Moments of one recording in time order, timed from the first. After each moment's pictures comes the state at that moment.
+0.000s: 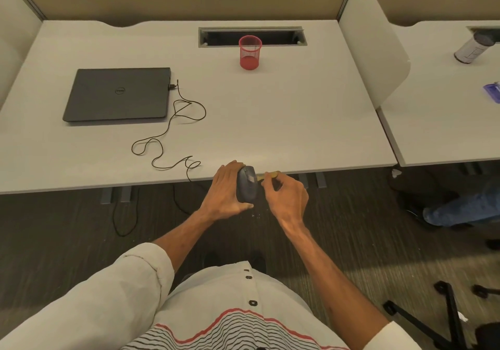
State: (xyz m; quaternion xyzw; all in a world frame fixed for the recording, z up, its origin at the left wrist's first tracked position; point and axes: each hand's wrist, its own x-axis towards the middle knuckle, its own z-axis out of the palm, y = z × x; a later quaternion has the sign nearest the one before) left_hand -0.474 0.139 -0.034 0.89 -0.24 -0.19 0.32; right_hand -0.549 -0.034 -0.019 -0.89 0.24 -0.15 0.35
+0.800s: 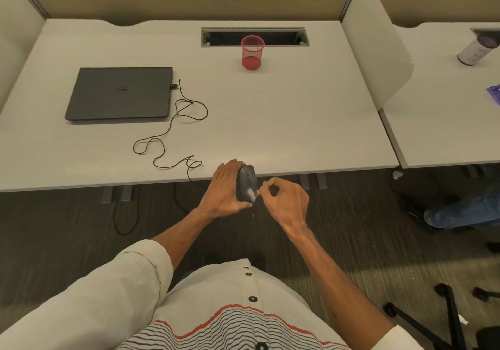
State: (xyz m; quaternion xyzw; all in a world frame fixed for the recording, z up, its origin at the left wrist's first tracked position) left_hand -0.468 0.141 -0.037 0.90 -0.26 -0.18 0.31; right_hand -0.554 -0.039 -0.023 -0.92 0.19 -0.10 0.31
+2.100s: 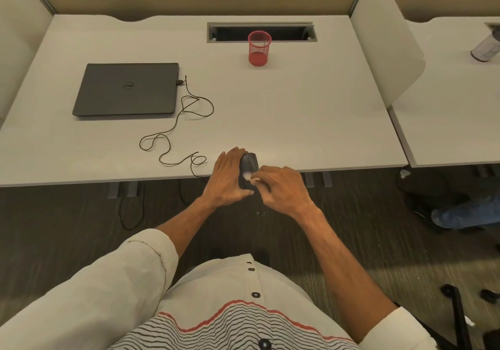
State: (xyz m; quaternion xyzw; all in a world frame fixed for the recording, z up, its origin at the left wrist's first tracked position) left_hand -0.449 0.144 -0.036 0.91 -0.26 -0.14 0.29; right_hand -0.522 -0.047 0.005 -0.97 -0.13 -0.06 0.18
